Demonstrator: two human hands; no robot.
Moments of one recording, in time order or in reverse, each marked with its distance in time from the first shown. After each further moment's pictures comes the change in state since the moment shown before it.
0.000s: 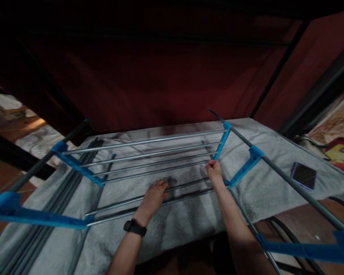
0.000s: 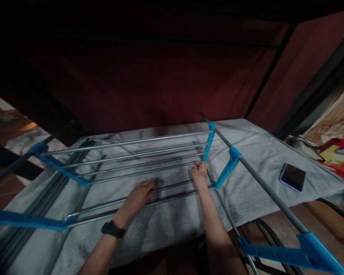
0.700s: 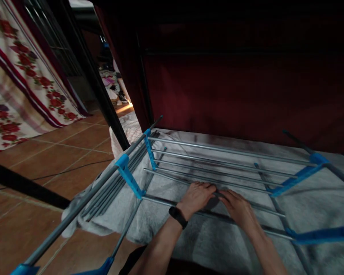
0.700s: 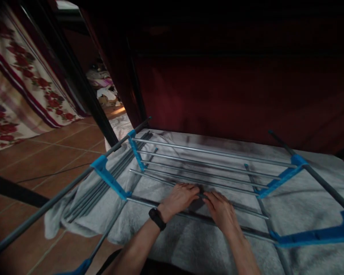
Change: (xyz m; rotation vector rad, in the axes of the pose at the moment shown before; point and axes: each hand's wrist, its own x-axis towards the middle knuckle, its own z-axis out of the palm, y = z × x) left_hand -0.007 0.008 -0.027 0.038 0.250 0.108; right_hand -0.063 -0.036 0.032 -0.306 -0.396 -0.974
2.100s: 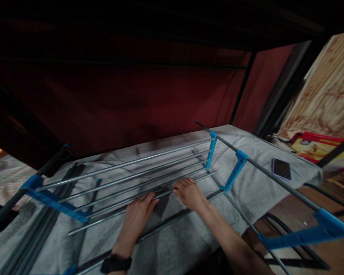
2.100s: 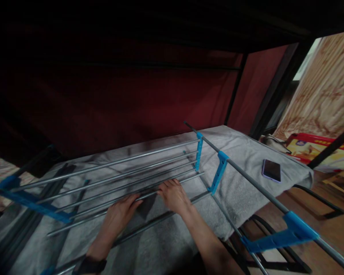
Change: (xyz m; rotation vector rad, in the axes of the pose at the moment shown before) left_hand 0.002 -0.036 -0.013 0.025 -0.031 -0.073; right_hand 0.018 -0.027 -0.036 -0.087 0.050 0.141
